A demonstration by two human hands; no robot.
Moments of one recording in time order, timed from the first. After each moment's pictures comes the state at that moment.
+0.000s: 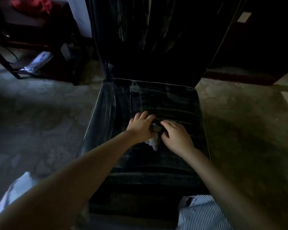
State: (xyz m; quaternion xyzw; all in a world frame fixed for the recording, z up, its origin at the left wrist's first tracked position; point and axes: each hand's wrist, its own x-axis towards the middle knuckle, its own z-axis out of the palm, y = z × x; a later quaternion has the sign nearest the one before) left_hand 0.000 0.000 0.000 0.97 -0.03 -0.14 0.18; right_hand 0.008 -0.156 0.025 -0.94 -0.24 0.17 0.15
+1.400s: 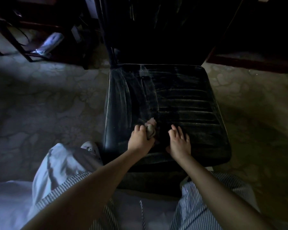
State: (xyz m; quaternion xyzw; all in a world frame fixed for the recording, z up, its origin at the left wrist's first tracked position) left_hand -0.114 -0.001 -0.048 0.91 0.20 -0.10 0.34; right_hand -0.070 -0.150 -0.064 -0.96 -0.17 0.21 0.00
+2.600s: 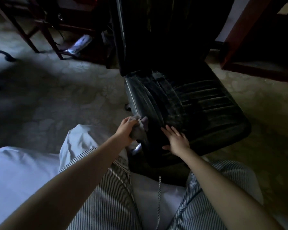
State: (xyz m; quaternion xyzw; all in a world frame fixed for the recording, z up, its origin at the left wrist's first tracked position) left_hand -0.188 0.089 -0.033 0.48 0.37 -0.04 0.80; right_hand -0.125 -0.113 -0.043 -0.91 -0.29 0.28 0.00
